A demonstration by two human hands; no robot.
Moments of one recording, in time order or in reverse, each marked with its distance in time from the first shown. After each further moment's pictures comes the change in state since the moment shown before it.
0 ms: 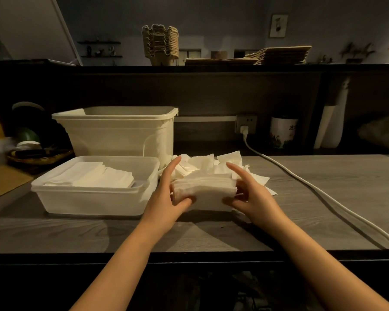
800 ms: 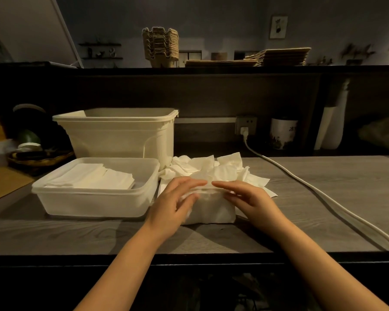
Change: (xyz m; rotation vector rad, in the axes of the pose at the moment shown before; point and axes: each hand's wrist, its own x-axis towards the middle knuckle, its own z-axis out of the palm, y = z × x) left_hand 0.002 -0.005 0.004 0.172 -0.086 0.204; right_hand -0.001 0.001 0.001 0.026 -0.021 -0.173
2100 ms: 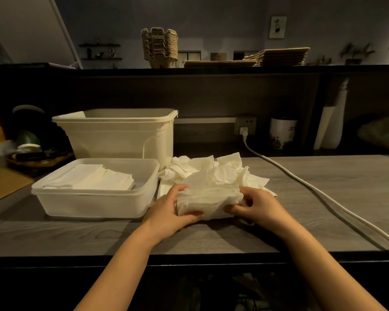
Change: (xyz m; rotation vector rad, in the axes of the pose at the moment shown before) left_hand -0.004 -0.007 -0.005 -0.044 -0.110 -0.337; right_hand -0.002 0.005 -0.010 -0.151 -0.079 0.325
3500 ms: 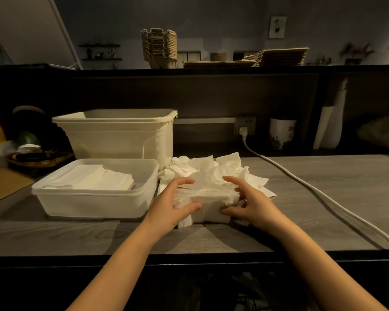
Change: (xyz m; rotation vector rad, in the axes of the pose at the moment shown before) left_hand -0.003 0.014 0.001 -0.158 0.063 0.079; right_hand -0.001 -0.007 0.005 0.128 0.004 -0.029
